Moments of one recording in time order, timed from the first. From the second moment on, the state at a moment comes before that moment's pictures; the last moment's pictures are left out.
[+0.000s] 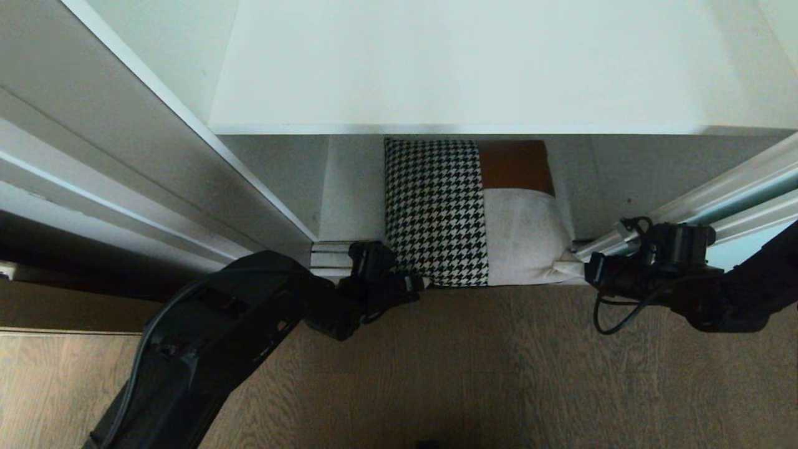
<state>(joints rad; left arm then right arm) -0.47 2.61 -1.64 -0.61 0.00 -0.37 -0.07 2.19 -1.04 -0.78 0.71 0.46</state>
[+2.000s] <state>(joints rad) -0.49 2.57 -1.70 -0.54 0.12 -0.41 -0.05 2.02 -0.85 -0.79 0.75 0.44</state>
